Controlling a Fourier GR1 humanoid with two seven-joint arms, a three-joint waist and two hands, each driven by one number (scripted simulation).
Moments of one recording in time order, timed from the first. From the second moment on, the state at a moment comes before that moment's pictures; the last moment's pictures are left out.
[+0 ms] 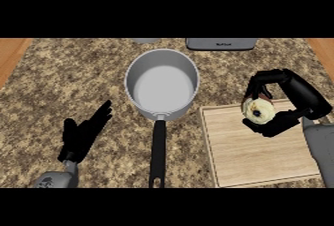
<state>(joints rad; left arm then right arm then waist) -0.07 0.16 -0.07 -1.39 0.03 -0.15 0.16 -0.41 -0.38 0.01 -1.46 0.27 0.37 -0.32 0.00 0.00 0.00</state>
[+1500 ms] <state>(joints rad) -0.08 0.12 -0.08 -1.40 0.00 -0.16 0.16 -0.89 -0.02 0.54 -1.06 0.84 0.42 0.37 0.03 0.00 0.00</state>
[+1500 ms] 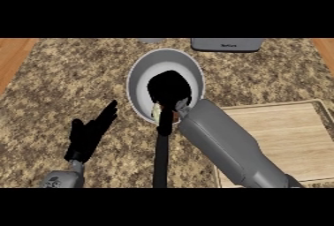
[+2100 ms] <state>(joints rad) -0.09 0.12 -0.08 -1.38 -0.01 -0.17 0.15 -0.85 0.00 0.51 -1.10 0.46 0.10 0.32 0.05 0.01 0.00</state>
